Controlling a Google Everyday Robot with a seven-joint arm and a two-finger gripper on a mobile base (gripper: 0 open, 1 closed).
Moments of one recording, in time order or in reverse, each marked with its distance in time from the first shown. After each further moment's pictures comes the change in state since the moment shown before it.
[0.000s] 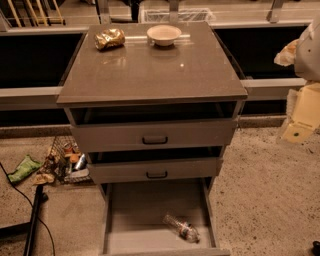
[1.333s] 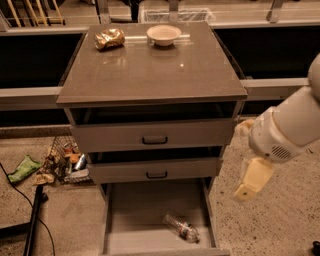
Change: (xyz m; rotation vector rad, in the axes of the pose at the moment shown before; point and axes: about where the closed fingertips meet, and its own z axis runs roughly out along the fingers) arm -0.007 0.068 0.146 -0.189 -0.197 0.074
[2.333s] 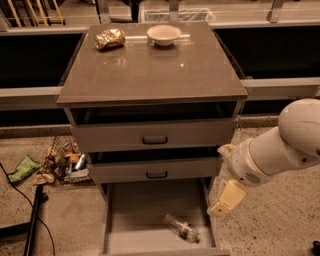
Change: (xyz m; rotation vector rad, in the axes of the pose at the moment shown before) arm 0.006 0.013 0.086 -0.026 -0.114 0.058
